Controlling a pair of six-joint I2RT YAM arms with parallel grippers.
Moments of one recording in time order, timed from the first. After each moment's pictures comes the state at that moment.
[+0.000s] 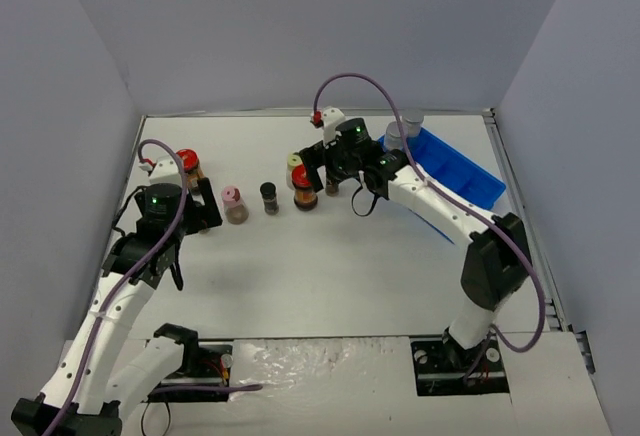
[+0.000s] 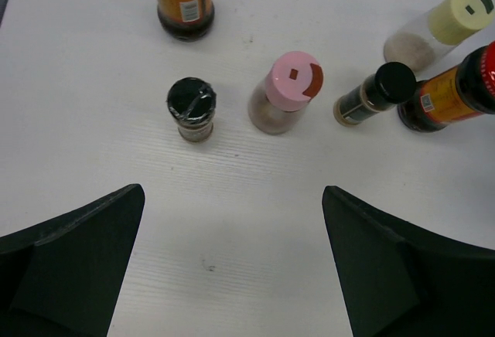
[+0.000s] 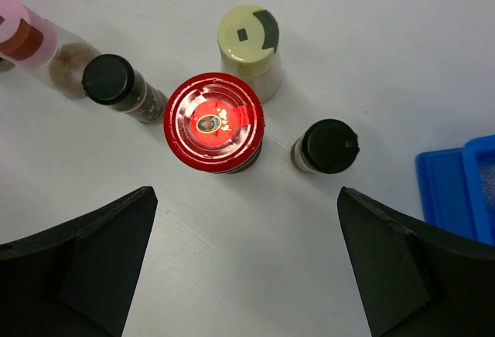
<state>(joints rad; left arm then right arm) -0.26 0.84 0.91 -0.65 -0.27 -0.33 0.62 1.70 1.44 -0.34 -0.03 0.02</state>
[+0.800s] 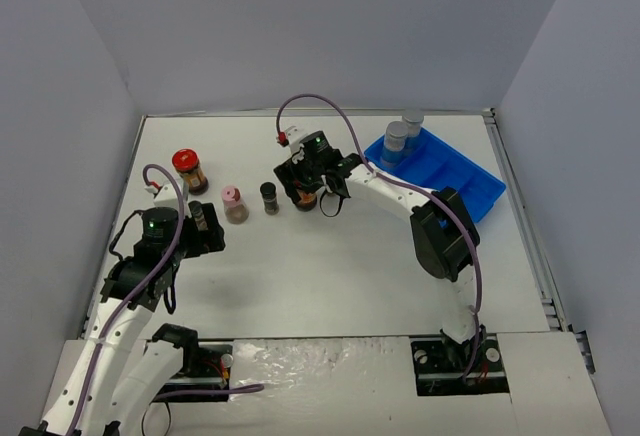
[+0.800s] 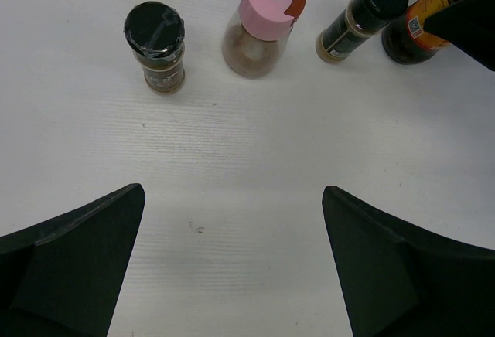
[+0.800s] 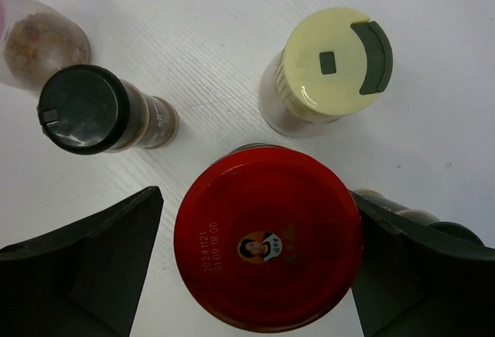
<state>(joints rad) -0.22 0.67 0.75 -0.68 -0.11 -0.32 0.70 2.05 1.60 -0.29 -0.05 -0.04</state>
